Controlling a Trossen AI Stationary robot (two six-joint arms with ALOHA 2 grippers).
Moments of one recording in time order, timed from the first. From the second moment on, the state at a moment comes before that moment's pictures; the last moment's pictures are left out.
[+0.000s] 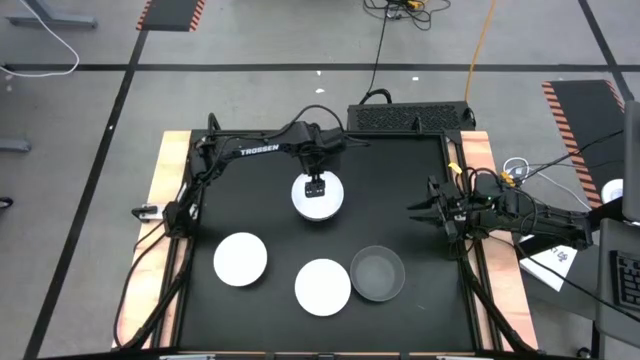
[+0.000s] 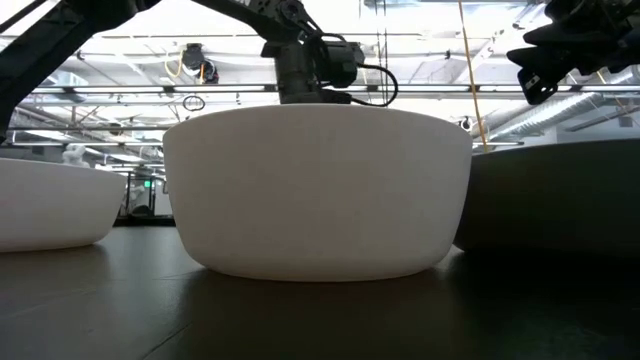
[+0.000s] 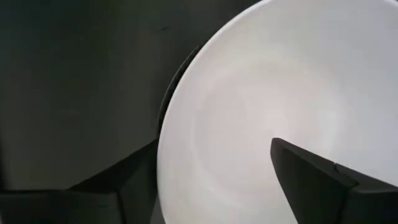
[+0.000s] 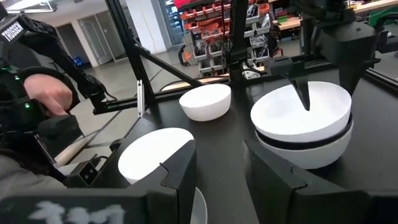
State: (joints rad) left arm 0.35 2.15 1.94 -1.18 0.08 0.29; right arm -0.21 0.16 0.26 -0.22 -0.37 0.23
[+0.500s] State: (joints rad) left arm 0.35 2.15 1.92 -1.17 0.08 0.28; right arm -0.21 0.16 0.26 -0.23 -0.37 0.23
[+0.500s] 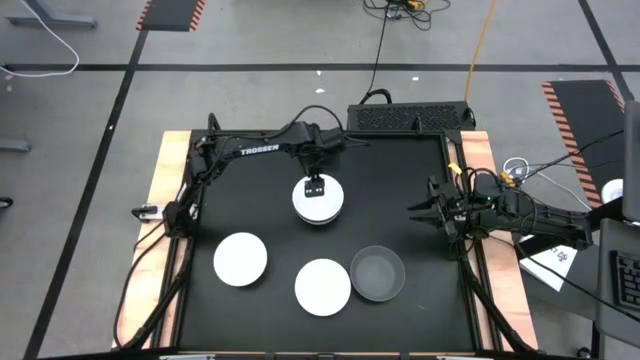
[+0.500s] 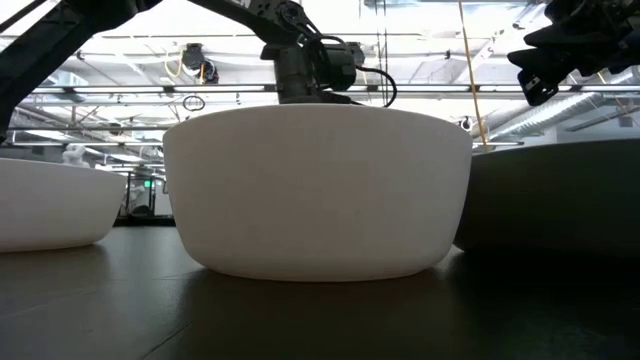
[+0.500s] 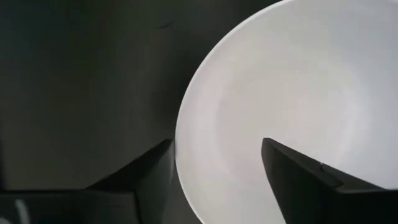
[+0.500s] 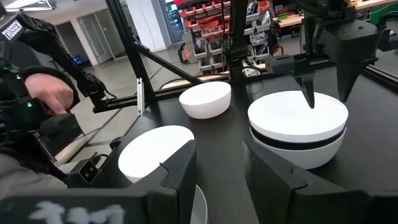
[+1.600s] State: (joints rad) left arm 0.35 2.15 1.86 -1.11 0.03 0.26; right arm -0.21 0.16 0.23 -0.19 -0.37 0.25
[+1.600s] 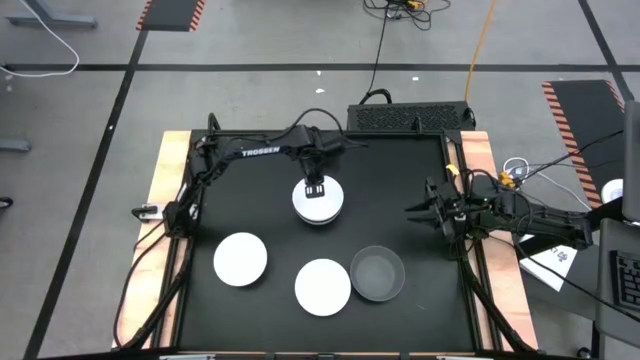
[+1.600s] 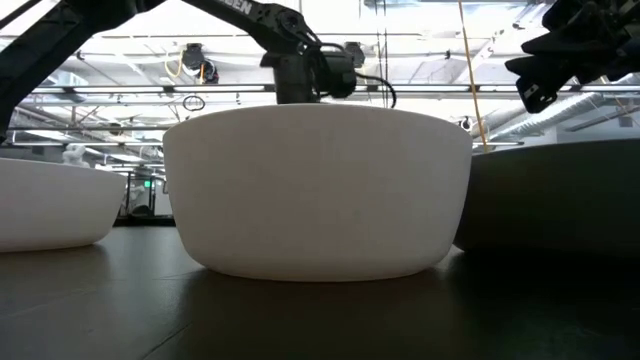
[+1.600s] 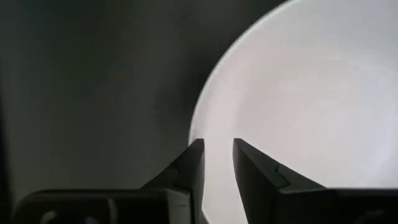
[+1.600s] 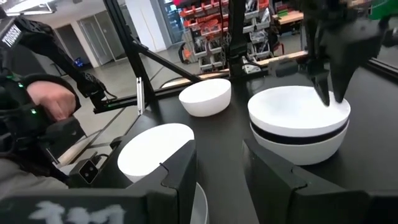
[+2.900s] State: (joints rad) left arm 0.43 2.08 1.84 -1.05 0.04 0.31; right arm -0.21 0.16 0.23 -0.17 -0.37 0.27
